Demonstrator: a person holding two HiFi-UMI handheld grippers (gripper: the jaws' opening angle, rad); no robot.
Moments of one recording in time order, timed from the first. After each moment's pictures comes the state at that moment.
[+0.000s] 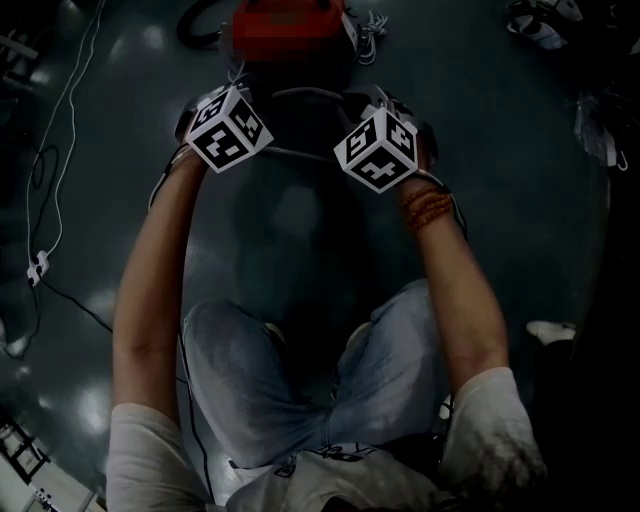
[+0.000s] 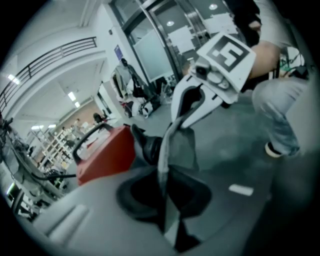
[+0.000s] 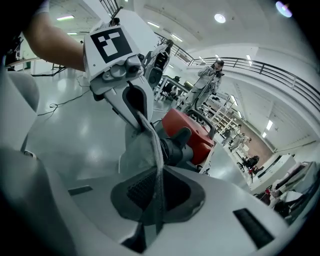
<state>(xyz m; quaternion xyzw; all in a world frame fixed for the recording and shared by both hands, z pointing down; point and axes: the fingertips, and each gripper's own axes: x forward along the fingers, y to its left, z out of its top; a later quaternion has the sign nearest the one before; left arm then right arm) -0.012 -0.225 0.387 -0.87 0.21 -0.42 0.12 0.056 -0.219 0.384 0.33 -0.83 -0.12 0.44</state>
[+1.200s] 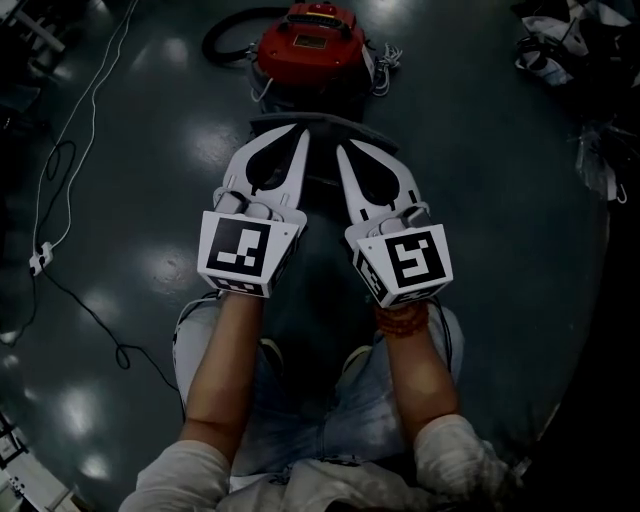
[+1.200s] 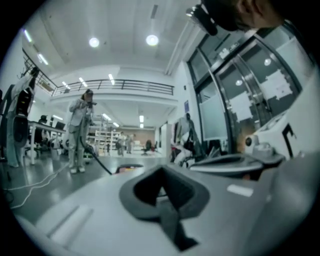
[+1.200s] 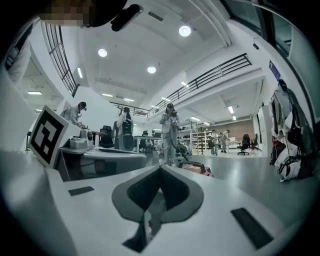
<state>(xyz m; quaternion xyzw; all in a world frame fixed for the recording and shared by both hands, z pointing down) -0.020 -0.126 0.218 -0.87 0.49 -0.03 0.01 0.025 -0.113 0.226 0.44 -0.90 0.01 0.03</state>
